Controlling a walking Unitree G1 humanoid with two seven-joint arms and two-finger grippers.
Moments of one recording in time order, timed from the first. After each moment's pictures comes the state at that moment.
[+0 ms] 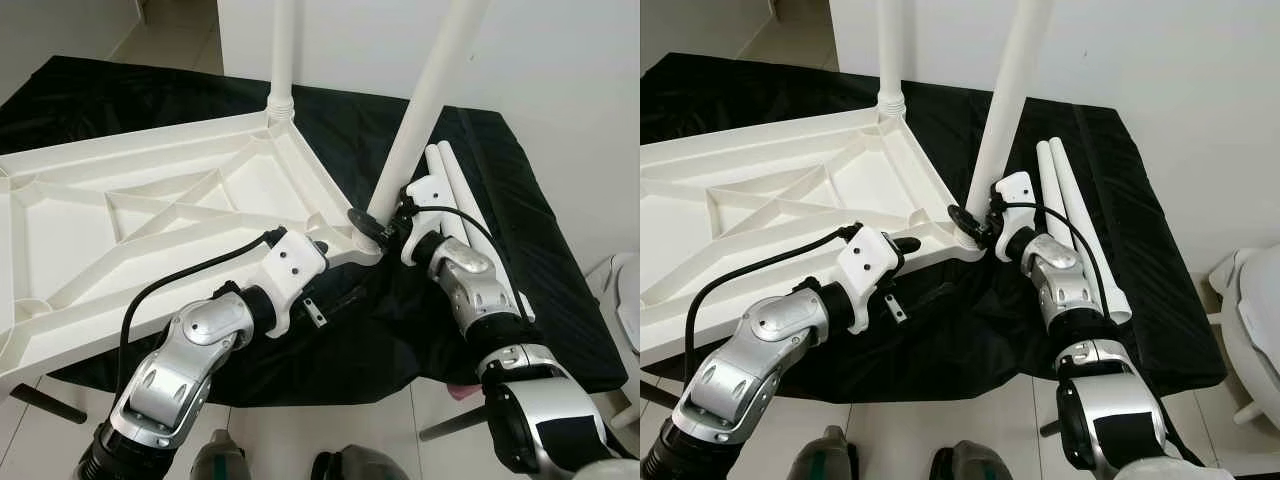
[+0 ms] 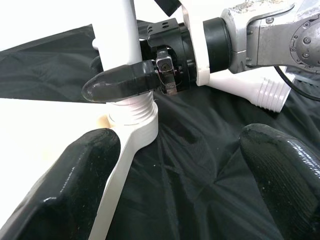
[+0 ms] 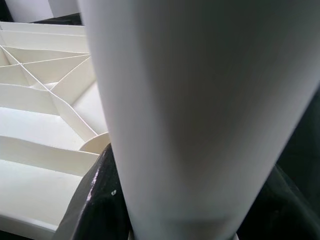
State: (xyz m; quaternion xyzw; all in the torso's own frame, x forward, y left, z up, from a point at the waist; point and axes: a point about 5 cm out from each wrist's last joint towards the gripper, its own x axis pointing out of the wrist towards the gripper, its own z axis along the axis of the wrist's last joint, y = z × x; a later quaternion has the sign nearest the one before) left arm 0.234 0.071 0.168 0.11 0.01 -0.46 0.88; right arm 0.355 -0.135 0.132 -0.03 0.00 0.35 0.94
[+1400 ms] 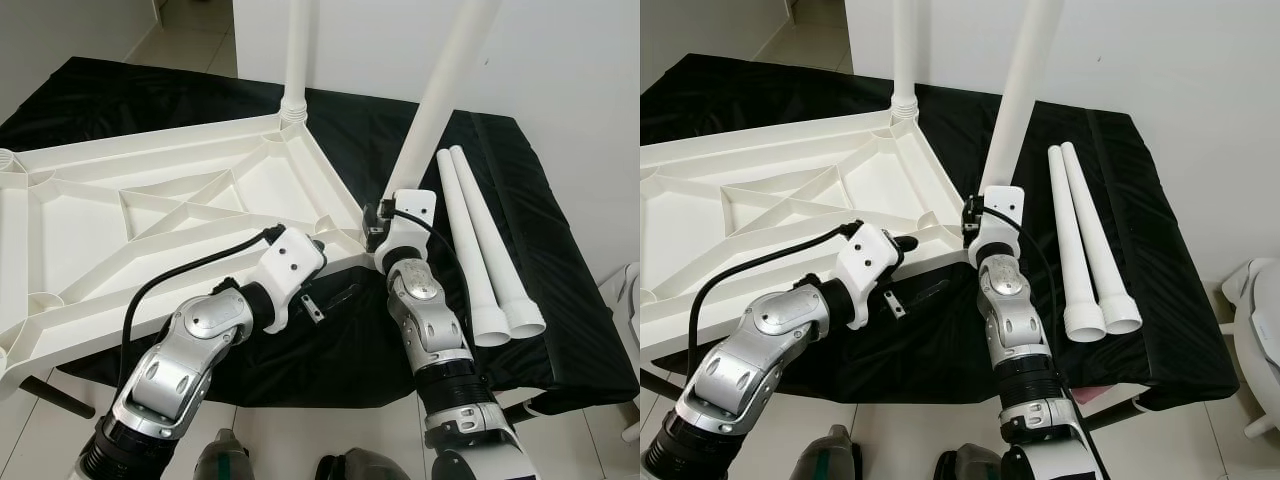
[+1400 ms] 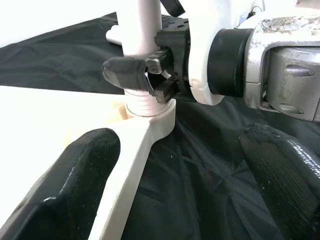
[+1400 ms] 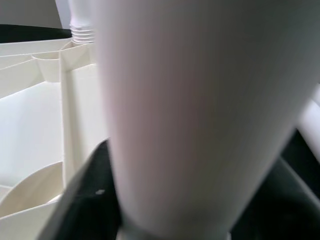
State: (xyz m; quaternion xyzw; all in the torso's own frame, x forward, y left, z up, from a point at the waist) left arm 0.243 0.071 0.166 0.12 0.02 -0.46 0.88; right arm 0.327 -0.108 0.135 0.01 0.00 -0.01 1.00
